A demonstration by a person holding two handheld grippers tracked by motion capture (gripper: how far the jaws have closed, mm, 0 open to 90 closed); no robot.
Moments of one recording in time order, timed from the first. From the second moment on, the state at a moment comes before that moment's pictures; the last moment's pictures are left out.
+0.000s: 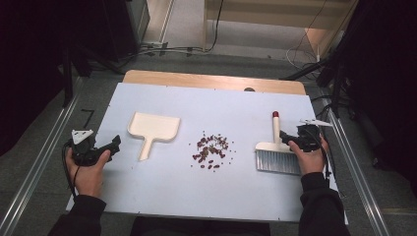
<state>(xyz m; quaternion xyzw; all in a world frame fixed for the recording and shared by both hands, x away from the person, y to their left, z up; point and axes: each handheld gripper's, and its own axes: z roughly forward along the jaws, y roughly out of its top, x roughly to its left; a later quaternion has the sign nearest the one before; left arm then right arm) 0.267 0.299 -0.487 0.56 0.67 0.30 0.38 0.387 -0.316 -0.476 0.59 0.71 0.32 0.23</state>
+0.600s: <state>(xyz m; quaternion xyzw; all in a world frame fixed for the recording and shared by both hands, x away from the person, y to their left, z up) 0.267 0.300 -0.487 0.56 0.67 0.30 0.38 0.437 -0.297 -0.469 0.60 0.71 0.30 0.22</state>
